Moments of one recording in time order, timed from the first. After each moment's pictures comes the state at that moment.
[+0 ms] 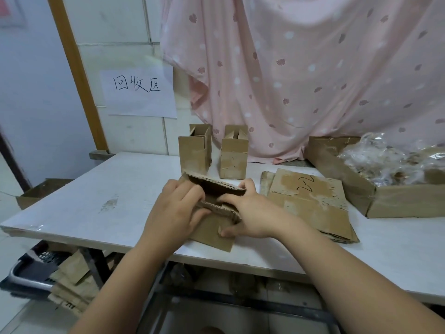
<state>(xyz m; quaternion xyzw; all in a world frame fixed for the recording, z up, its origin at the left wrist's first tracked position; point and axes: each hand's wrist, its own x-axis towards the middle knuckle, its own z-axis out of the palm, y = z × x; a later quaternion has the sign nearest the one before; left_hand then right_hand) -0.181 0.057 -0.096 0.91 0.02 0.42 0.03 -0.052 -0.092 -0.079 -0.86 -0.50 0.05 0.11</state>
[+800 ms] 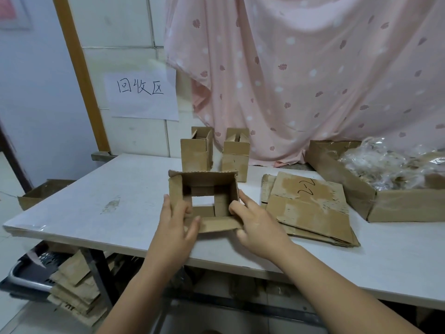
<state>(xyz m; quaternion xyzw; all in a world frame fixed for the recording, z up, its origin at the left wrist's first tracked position) -0.192 0.039 -0.125 0.88 0.24 0.30 0.29 -0.061 -0.096 -0.116 -0.85 -0.49 -0.06 0.18</state>
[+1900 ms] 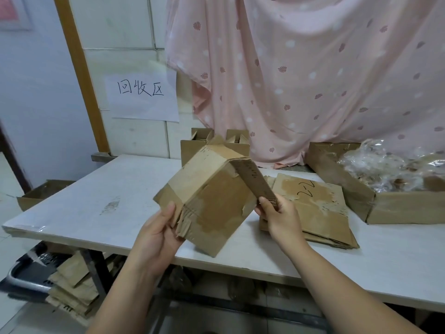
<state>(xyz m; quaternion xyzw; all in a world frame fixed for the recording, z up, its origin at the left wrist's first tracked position) -0.198 0.057 -0.123 0.41 0.11 0.27 0.87 -0.031 -0.109 -0.126 -0.72 -0.25 0.03 0.65</state>
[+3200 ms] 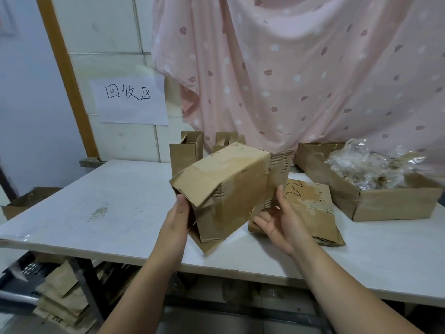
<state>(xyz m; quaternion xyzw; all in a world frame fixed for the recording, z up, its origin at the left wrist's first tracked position) -0.180 -0.001 -0.087 0.70 0.19 0.29 0.62 -0.022 -0.136 -0.116 -0.38 -0.15 0.30 0.86</state>
